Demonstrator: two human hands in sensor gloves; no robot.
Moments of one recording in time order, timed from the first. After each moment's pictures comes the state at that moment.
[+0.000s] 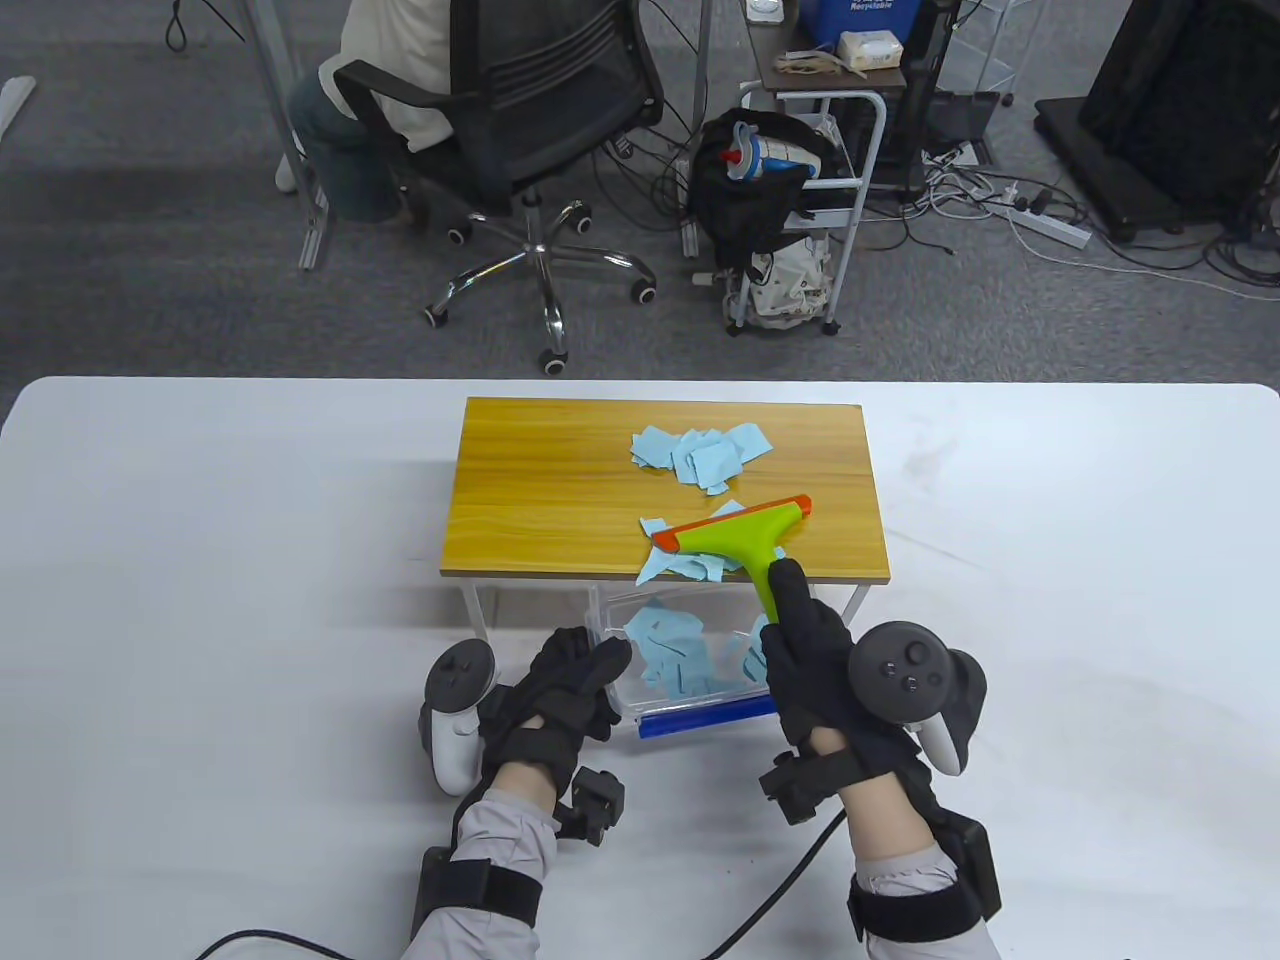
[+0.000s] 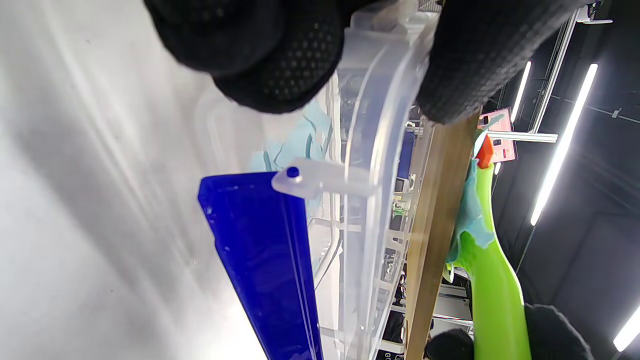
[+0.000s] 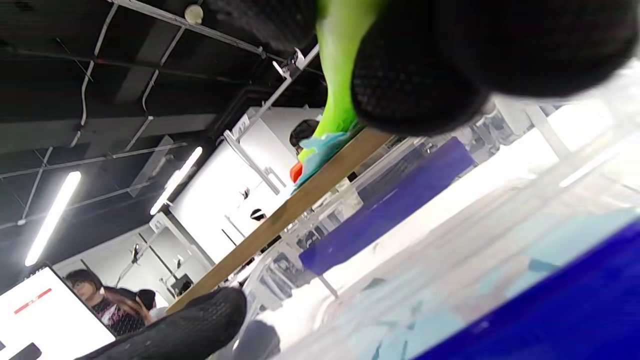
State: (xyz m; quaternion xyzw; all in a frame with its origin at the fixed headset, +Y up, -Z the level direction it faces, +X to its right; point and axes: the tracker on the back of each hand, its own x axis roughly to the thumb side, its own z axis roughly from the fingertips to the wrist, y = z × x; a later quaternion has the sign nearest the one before) left_hand -0.145 -0.783 -0.294 -0.18 0.02 0.69 0.70; right_hand 0.153 -0.664 -0.275 0.09 -0.06 0.91 0.41
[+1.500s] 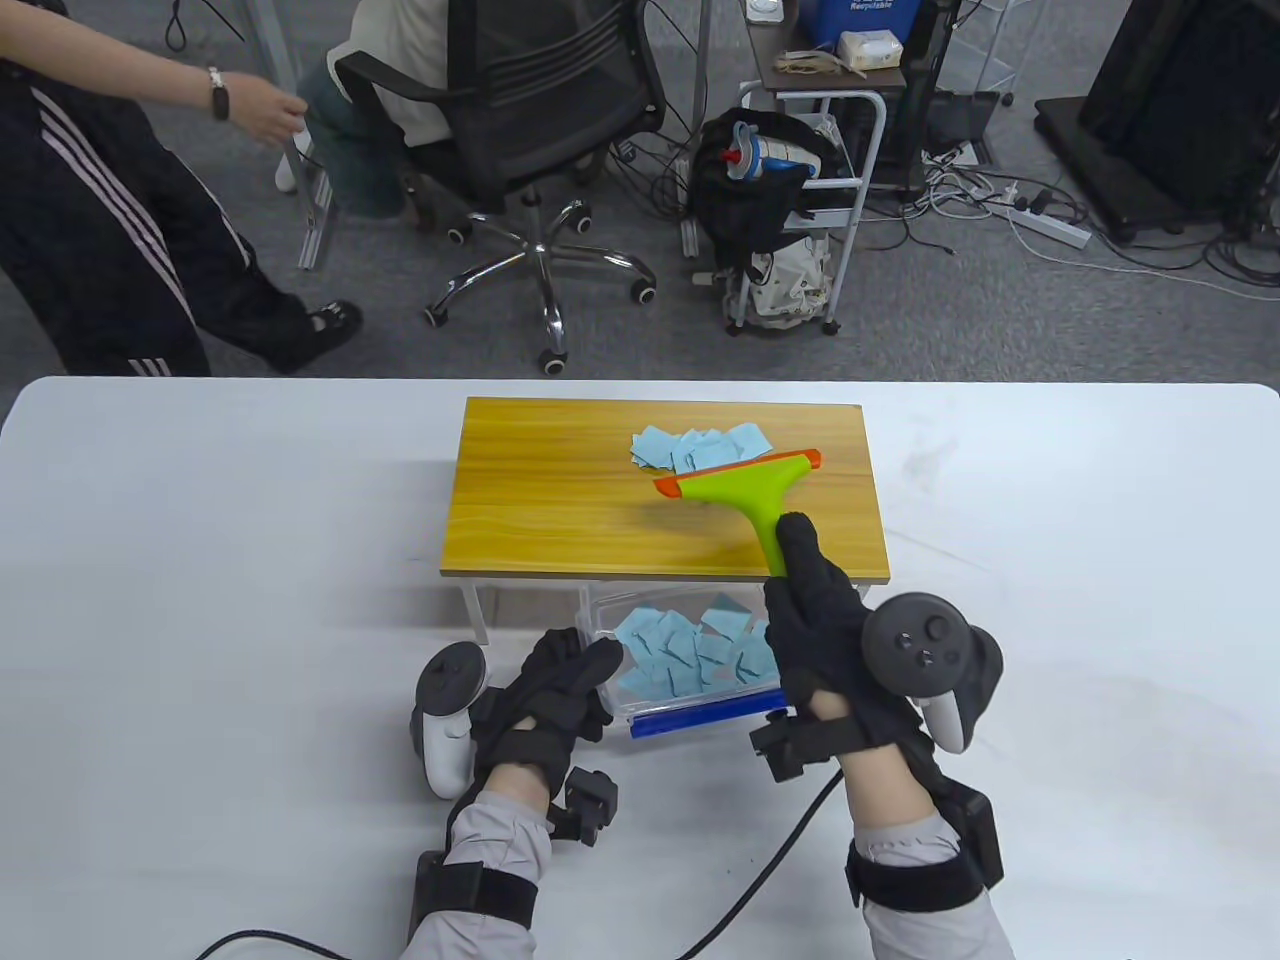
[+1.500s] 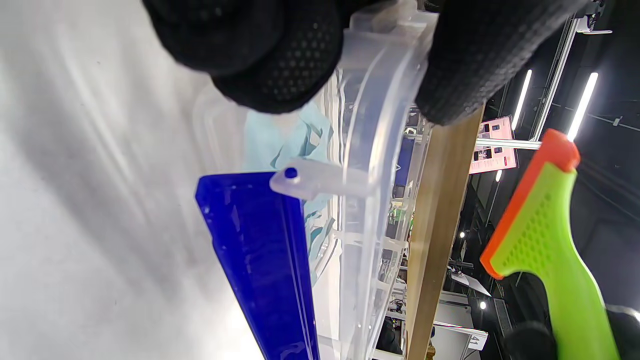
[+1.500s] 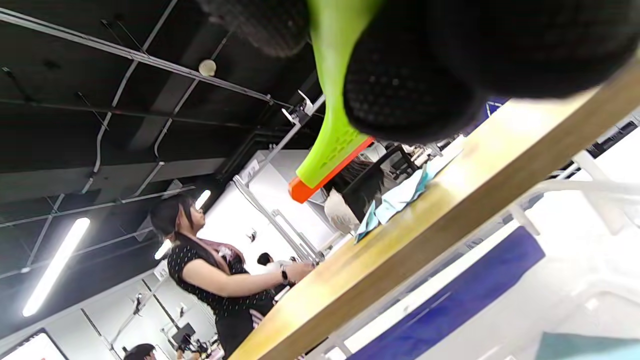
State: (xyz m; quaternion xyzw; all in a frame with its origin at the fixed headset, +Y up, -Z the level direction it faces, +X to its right) left_hand -0.152 -0.784 -0.292 -0.18 0.03 0.69 0.70; right_hand 0.144 -0.628 -0.304 0.07 -0.12 0.89 0.43
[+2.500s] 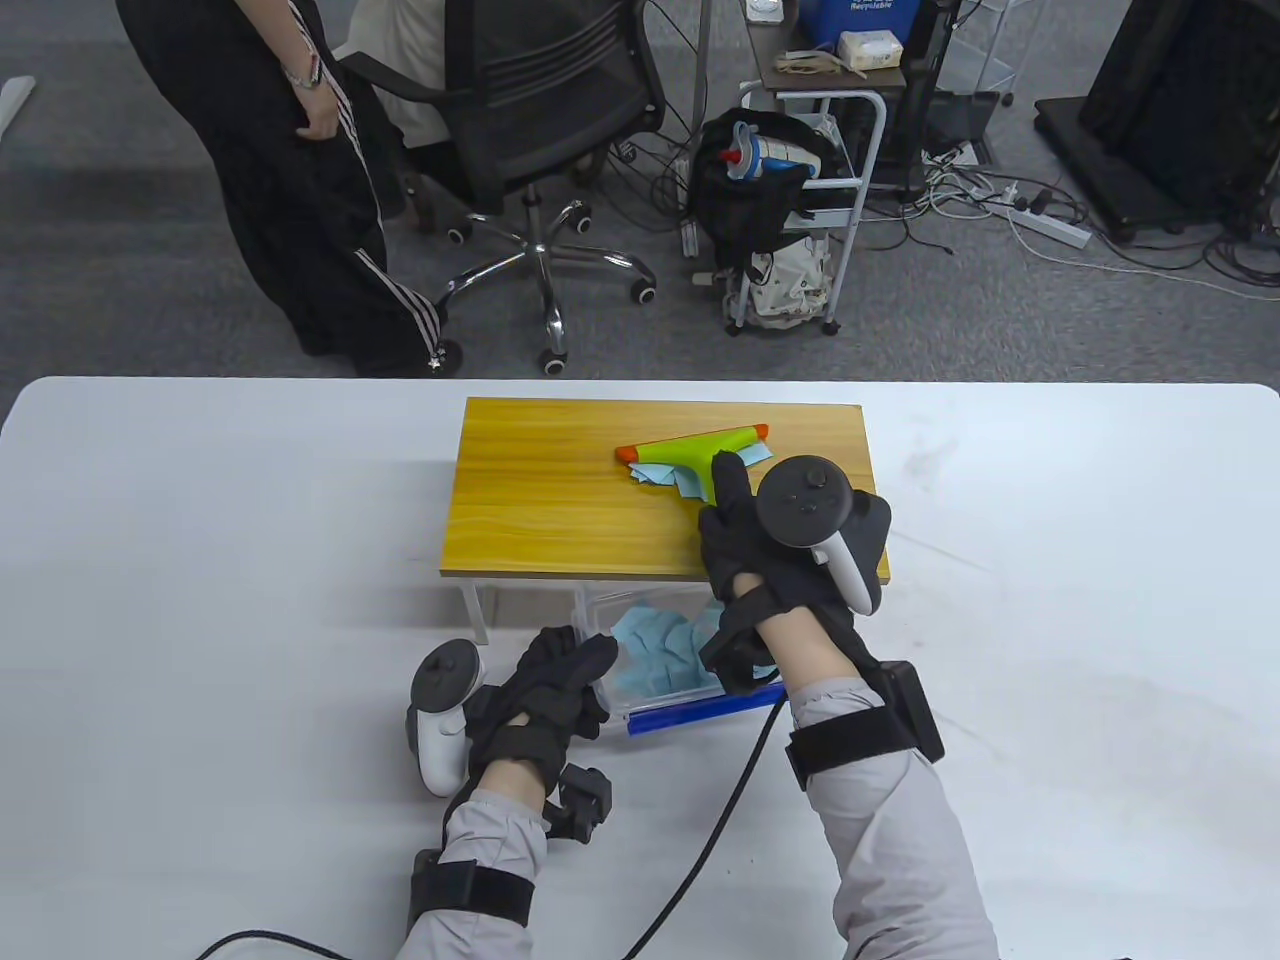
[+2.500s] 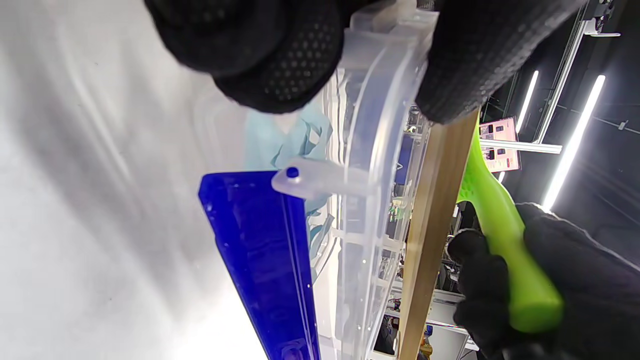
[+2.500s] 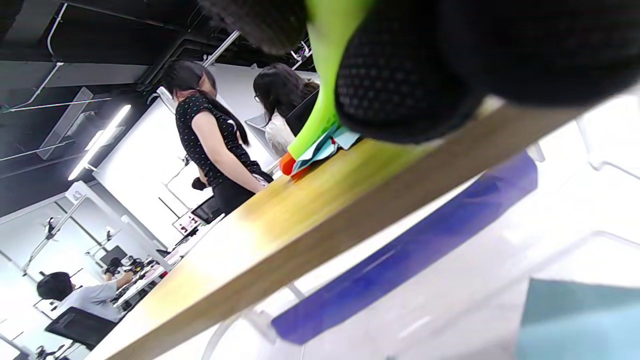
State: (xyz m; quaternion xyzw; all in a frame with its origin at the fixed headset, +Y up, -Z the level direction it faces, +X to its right) left_hand -0.155 -0.782 -0.294 -0.18 0.03 0.70 0.69; right_hand 0.104 -0.632 -0.370 0.03 0.01 0.93 0.37
